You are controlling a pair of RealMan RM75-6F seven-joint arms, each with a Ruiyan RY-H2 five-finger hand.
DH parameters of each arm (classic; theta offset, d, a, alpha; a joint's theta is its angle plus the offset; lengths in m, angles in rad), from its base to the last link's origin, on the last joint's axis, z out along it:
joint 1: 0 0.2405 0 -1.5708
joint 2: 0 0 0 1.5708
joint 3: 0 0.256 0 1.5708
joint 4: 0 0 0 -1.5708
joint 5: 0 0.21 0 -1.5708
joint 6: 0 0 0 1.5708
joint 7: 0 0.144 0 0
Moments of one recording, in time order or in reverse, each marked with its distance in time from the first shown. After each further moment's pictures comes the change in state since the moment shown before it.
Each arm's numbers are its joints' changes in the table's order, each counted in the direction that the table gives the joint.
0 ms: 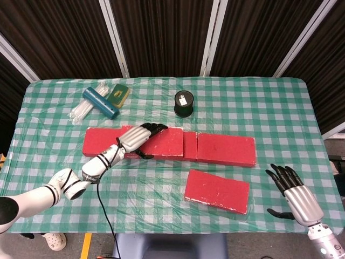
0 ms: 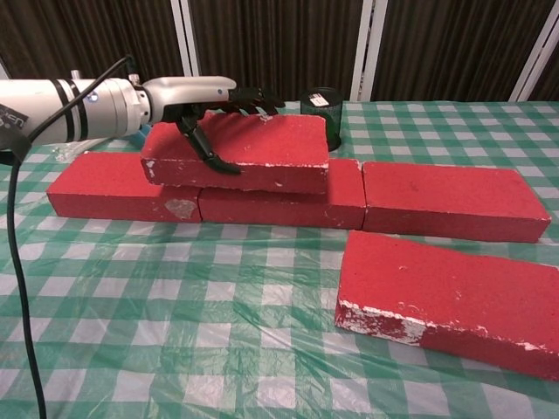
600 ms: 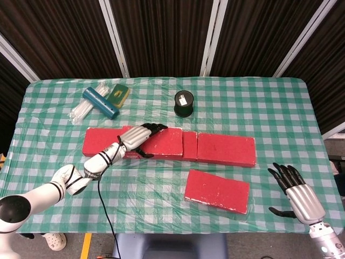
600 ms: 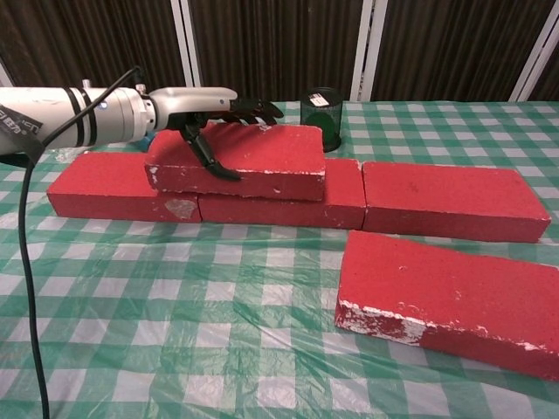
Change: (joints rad) left arm -0.039 -0.060 0.064 -0.145 0.041 0.000 -0.151; right arm 0.000 -0.001 0.007 -0.004 0.019 -0.012 -0.007
